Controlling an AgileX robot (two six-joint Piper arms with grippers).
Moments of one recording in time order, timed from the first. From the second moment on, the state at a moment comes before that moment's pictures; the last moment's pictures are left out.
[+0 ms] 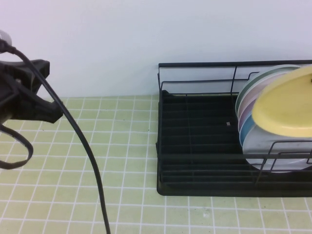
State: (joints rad) right arm 0.02 1.37 -1.36 0.56 1.01 -1.71; left arm -0.32 0.97 -0.84 -0.16 0.07 0.24
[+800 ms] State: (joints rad) right arm 0.02 1.49 -1.36 0.56 1.04 -1.77; left arm -0.32 0.97 -0.83 -0.16 0.03 0.23
